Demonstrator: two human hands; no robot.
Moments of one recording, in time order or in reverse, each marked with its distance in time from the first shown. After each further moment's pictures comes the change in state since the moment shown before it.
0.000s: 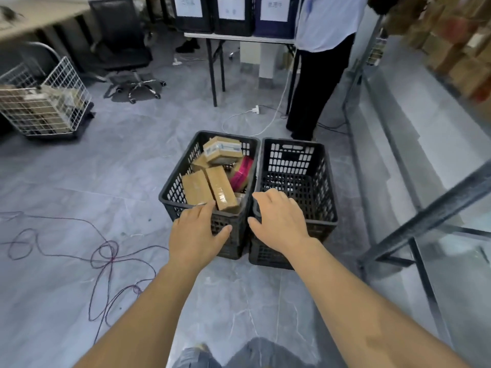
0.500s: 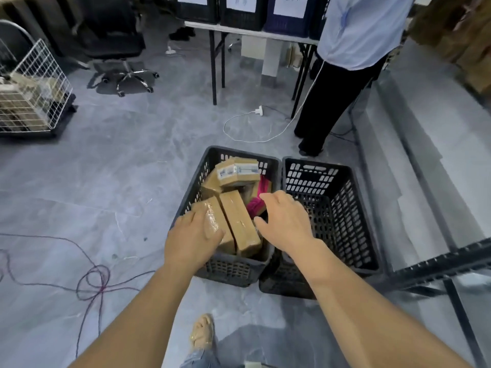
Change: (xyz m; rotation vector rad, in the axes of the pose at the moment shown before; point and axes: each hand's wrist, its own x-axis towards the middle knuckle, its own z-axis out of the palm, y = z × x) left_hand 0.201 -0.120 0.004 -0.152 -0.116 -0.090; right_hand 0.217 -0.044 0.028 -0.032 -0.044 0.086
